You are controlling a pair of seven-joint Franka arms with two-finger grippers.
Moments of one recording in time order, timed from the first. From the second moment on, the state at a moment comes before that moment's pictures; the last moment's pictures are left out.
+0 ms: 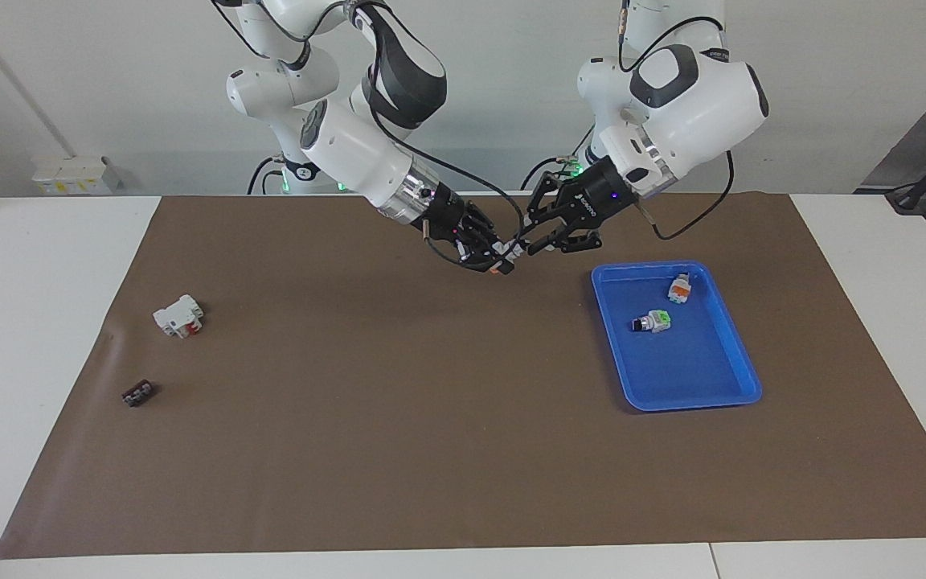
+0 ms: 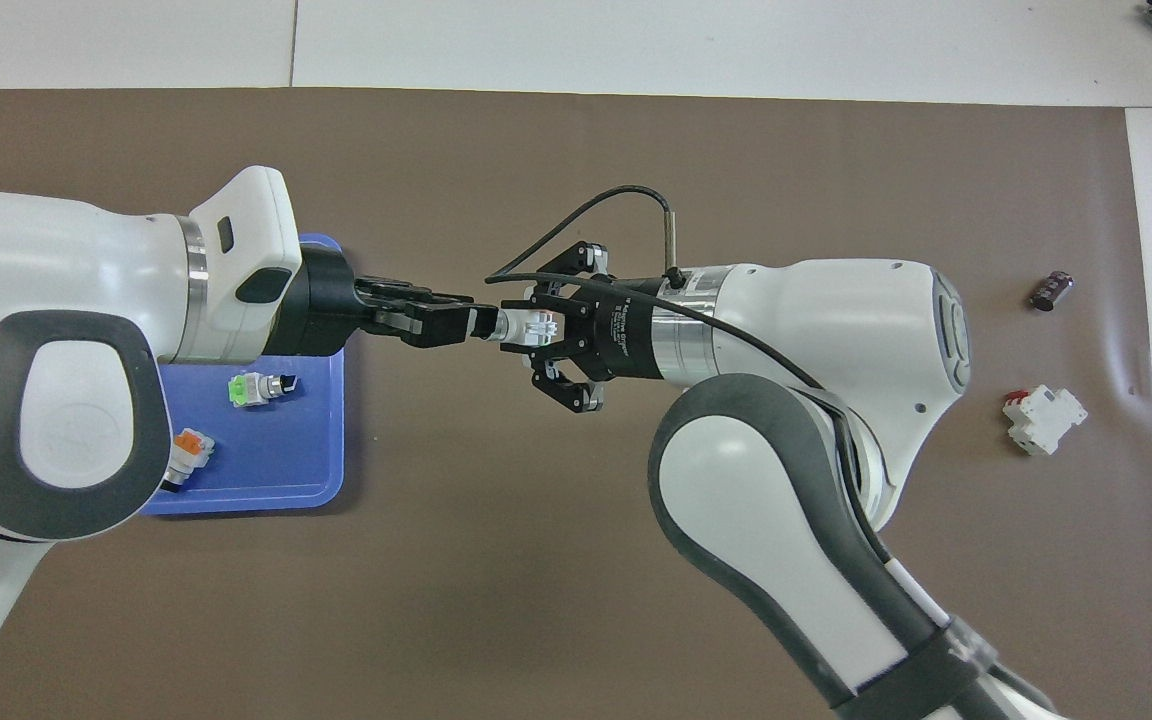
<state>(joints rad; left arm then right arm) -0.27 -0.01 -0.09 -1.87 -0.88 2.08 0.43 0.48 0.15 0.04 -1.83 0.96 2.38 1.46</state>
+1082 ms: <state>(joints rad) -0.28 0.00 -0.09 -1.88 -0.88 2.08 0.51 0.48 0.16 0.04 -1.84 0.96 2.38 1.46</state>
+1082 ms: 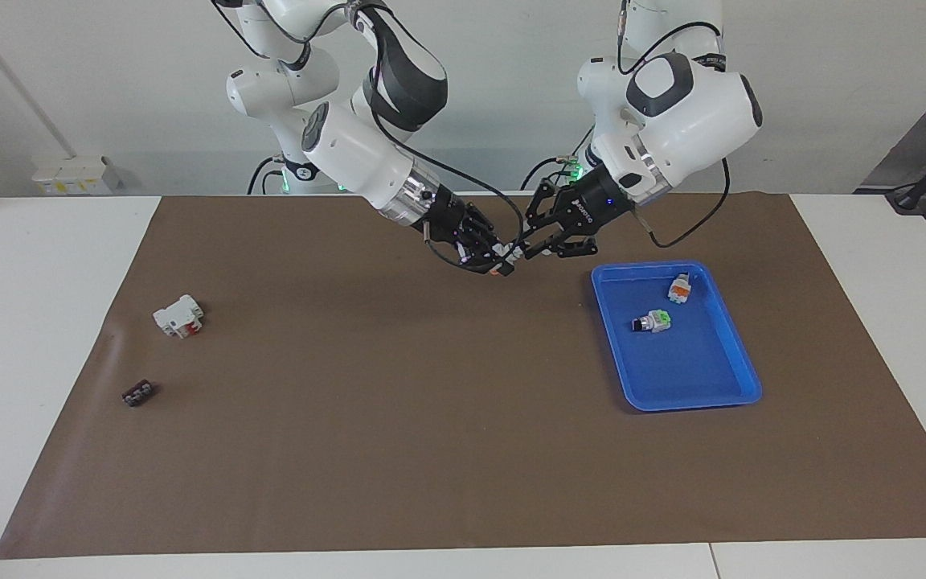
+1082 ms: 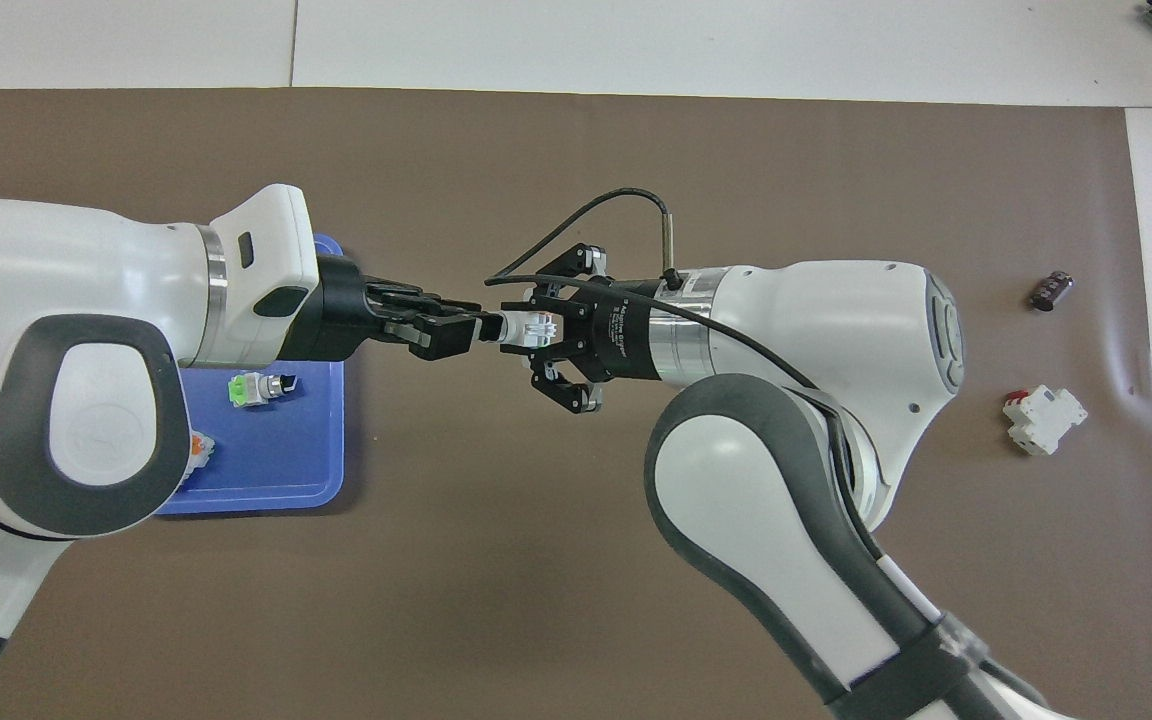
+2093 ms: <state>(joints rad) -0.25 -0.01 -0.07 -1.89 -0.88 2.04 0.58 0.48 0.16 0.04 -1.83 0.96 2.41 1.46</state>
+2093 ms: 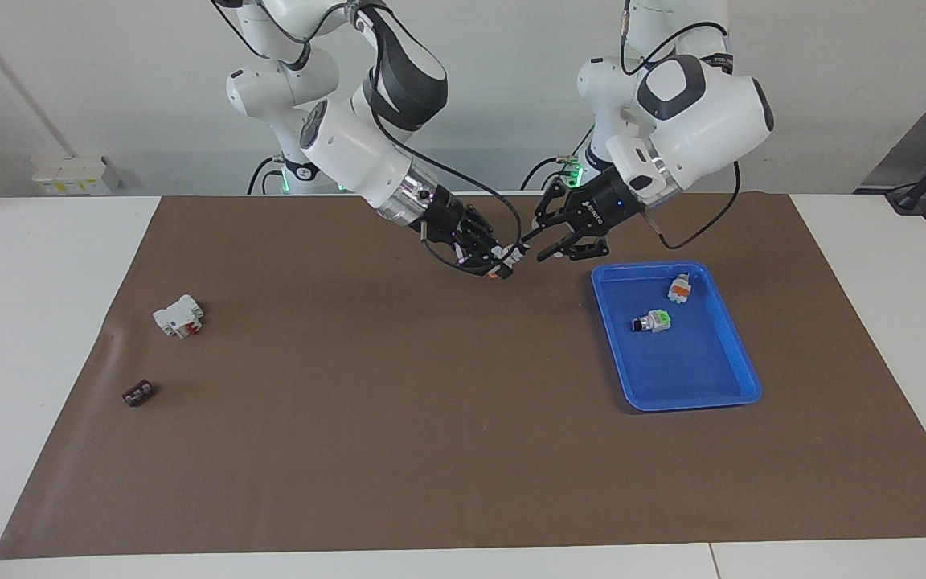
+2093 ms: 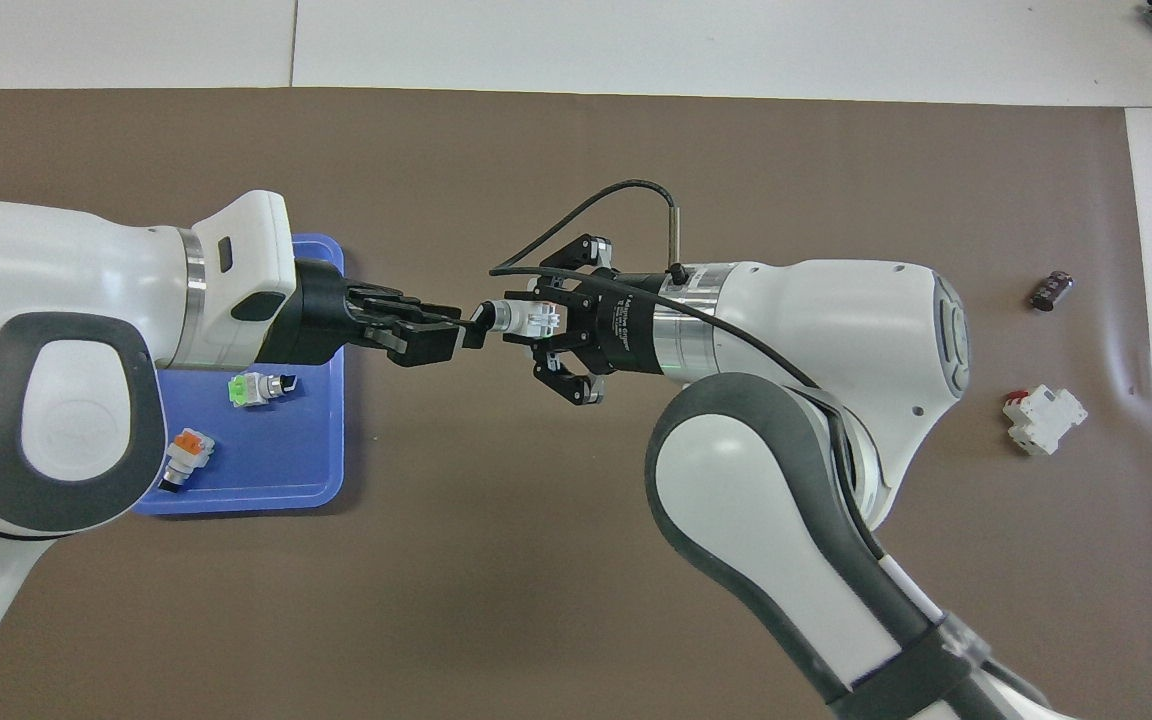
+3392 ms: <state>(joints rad) -0.26 -0.01 -0.08 -1.88 -0.88 2.00 0.68 0.50 0.16 0.04 -1.83 0.96 2.41 1.39</state>
